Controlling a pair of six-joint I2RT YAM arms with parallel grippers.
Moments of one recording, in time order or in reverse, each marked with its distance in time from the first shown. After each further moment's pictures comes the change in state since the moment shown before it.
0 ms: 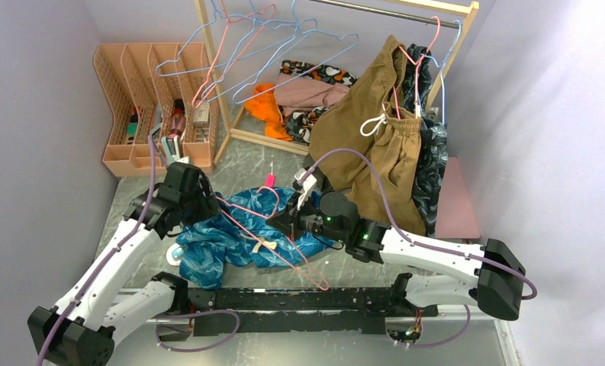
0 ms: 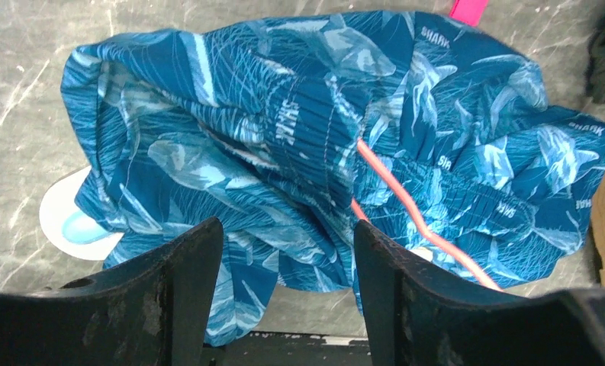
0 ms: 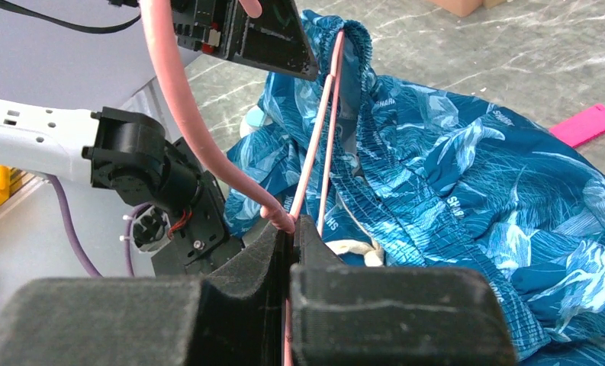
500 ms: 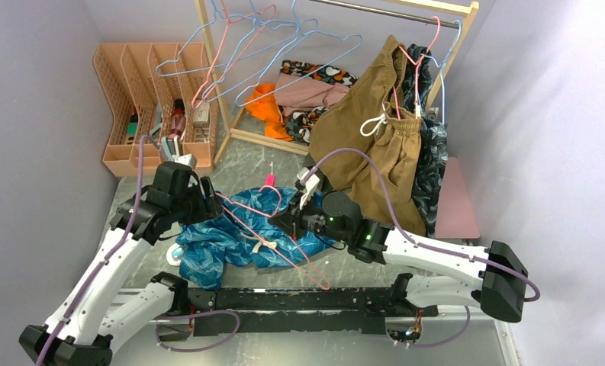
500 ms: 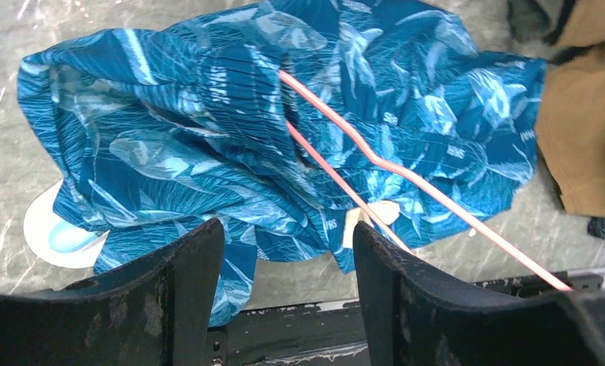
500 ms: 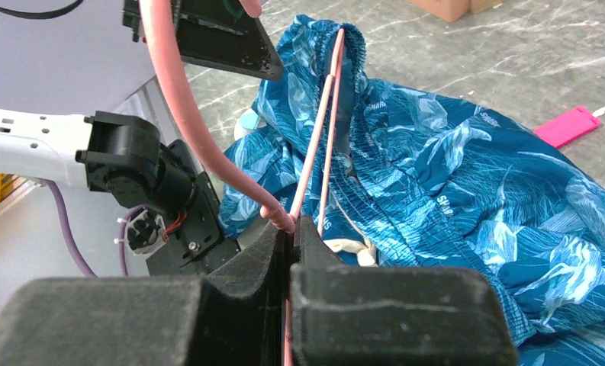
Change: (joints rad) left arm 0.000 -0.078 0.068 -0.033 0.160 0.119; right arm 0.000 -0.031 0.000 -0.027 0.021 -0.012
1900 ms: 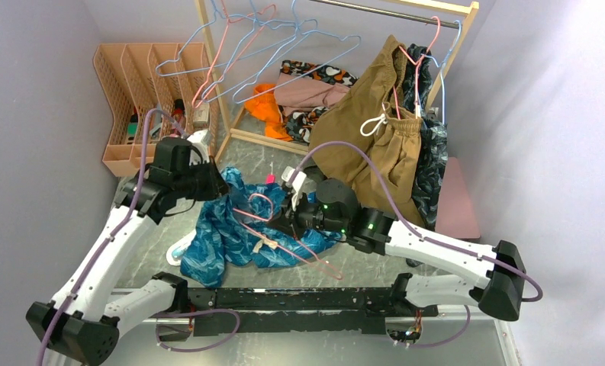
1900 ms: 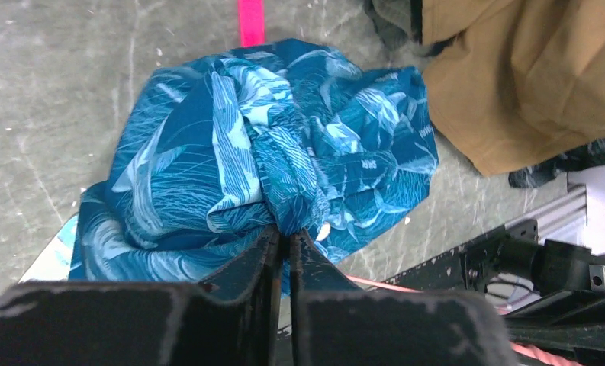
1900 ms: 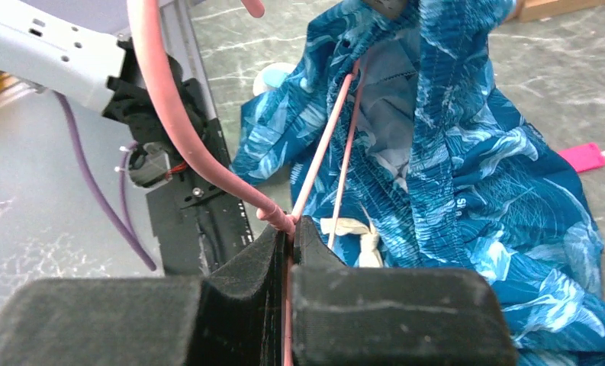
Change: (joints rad) left arm 0.028 0.143 0.135 0.153 0.202 0.124; right arm -0.010 0.033 0.213 -0.307 -0.159 -0.206
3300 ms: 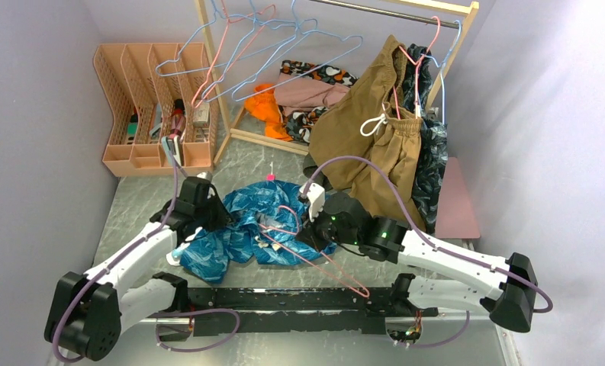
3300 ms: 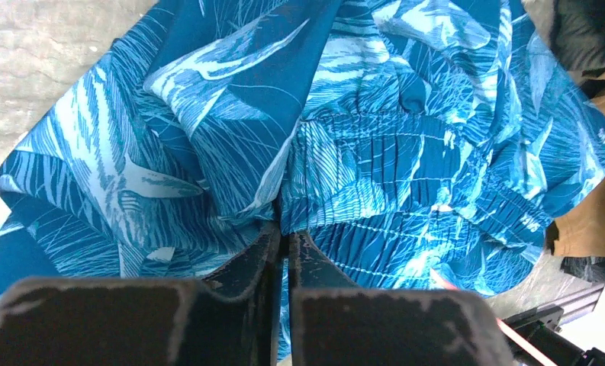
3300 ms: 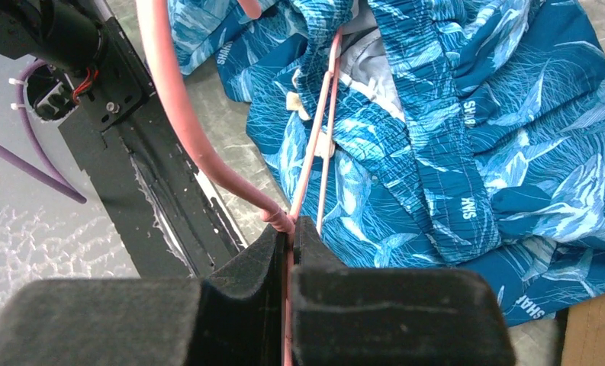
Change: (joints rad) left arm 0.004 0.067 -0.560 0.460 -0.077 -0.282; right arm -0.019 -0.134 -0.147 -0.235 0.127 0.068
